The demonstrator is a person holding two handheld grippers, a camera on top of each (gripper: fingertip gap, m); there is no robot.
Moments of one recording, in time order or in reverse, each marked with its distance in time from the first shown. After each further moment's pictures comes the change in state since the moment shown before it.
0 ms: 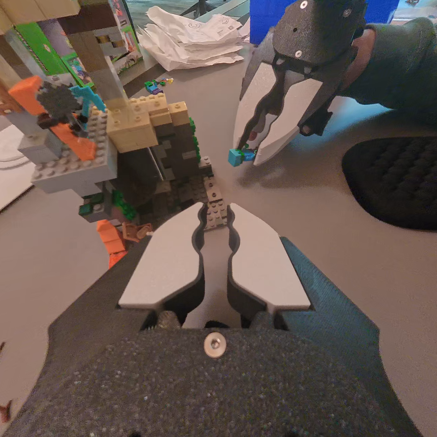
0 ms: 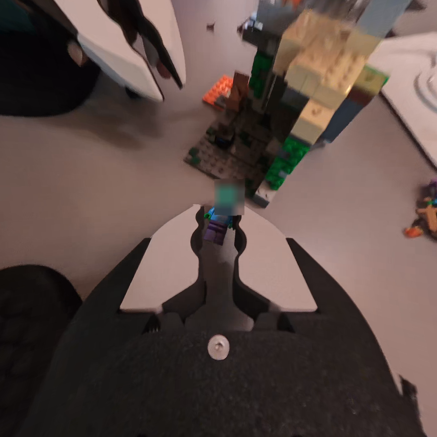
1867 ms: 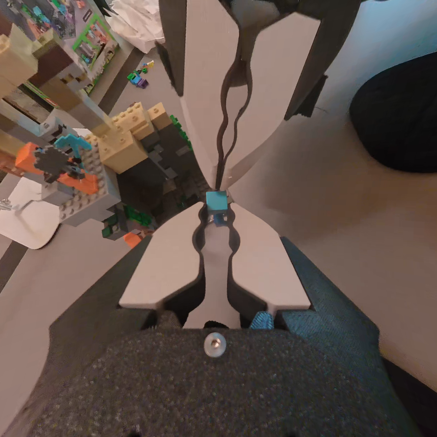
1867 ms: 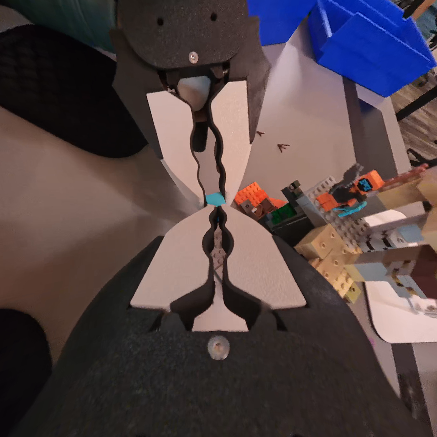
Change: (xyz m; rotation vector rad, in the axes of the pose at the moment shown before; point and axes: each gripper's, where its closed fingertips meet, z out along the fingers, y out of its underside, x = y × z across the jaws) left arm 0.003 -0.002 -0.009 -0.171 -0.008 0.267; right arm -0.043 -0.093 0.026 0.085 -0.096 -0.439
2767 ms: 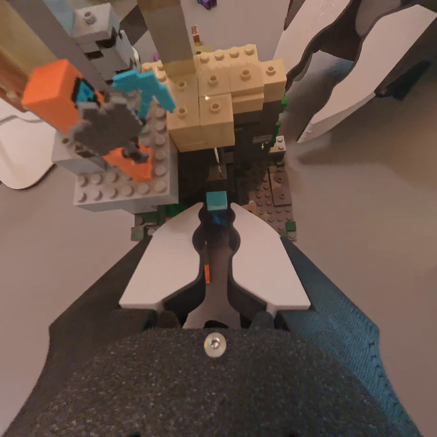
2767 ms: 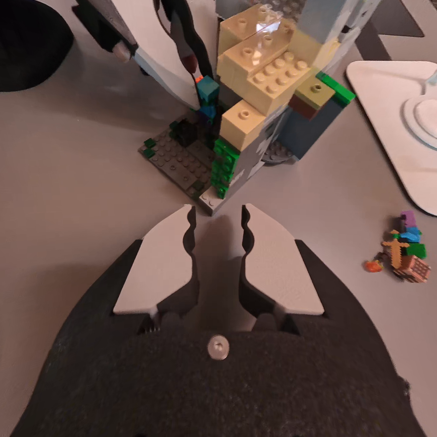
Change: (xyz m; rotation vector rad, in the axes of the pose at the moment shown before) left arm -0.058 0.028 0.046 -0.171 -0.094 -0.311; right arm 0.040 0.120 -0.022 -0.060 0.035 0.333
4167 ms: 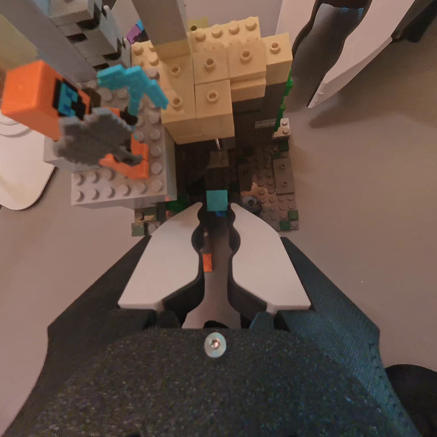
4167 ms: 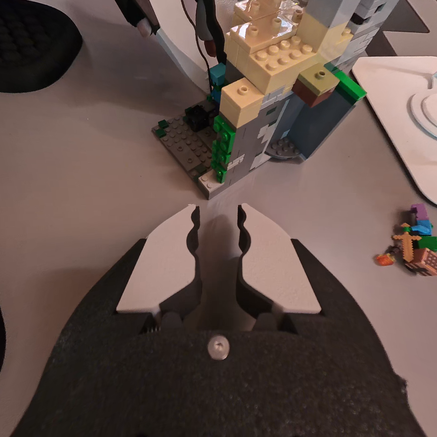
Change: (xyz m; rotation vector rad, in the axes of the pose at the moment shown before) left arm -0.013 0.010 -0.004 -0.088 0.109 0.146; right arm -0.007 0.003 -0.003 0.014 -0.008 0.016
